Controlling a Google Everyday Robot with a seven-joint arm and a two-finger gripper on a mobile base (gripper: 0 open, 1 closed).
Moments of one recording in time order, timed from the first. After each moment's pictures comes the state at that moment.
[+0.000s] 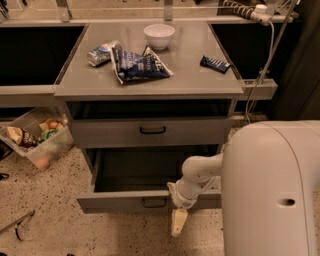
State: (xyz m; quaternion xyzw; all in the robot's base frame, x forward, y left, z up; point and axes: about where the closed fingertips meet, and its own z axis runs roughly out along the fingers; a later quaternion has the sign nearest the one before) arm 0.497 -0.055 0.401 -0.71 0.68 0.16 0.11
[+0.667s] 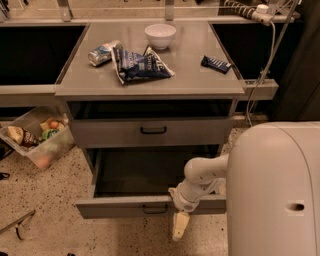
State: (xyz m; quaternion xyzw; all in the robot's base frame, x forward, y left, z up) arm 0.481 -0.059 0.407 -0.70 0.69 0.17 0.10
